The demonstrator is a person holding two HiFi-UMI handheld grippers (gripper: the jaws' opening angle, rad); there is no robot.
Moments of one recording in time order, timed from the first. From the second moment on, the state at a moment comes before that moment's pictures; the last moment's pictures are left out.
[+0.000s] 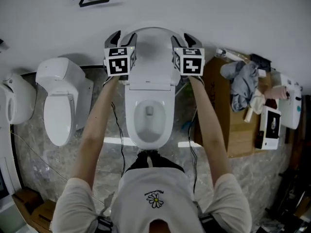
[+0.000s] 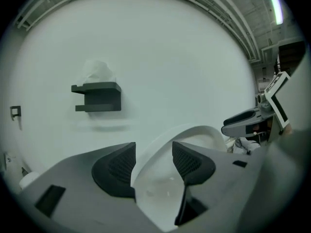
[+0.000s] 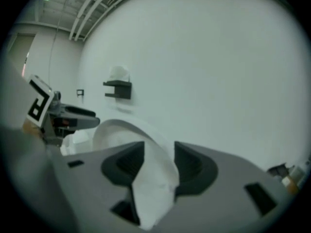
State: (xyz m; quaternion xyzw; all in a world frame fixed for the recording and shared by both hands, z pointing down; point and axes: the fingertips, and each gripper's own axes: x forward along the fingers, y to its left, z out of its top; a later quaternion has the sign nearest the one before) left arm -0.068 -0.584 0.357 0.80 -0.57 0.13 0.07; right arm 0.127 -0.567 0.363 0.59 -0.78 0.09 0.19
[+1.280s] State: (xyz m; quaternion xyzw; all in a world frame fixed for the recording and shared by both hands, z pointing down) left arm -0.069 -0.561 0.386 0.81 -0.56 0.15 0.09; right arm 0.135 -0.544 0.388 0.63 -0.75 0.10 0.17
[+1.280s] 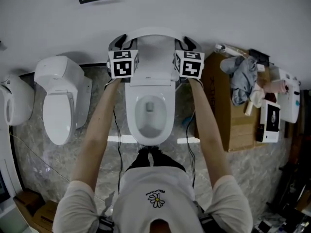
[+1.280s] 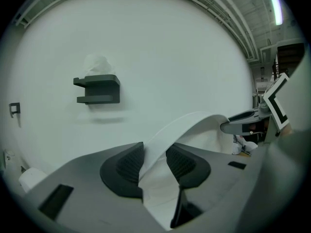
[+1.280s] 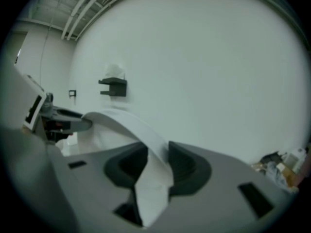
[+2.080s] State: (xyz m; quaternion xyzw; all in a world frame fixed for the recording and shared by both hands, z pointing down) left arm -0.076 -0.395 0.414 0.82 -0.53 0.20 0.04; right arm 0.123 -0.379 0.413 0.61 -0.77 0.06 0.20
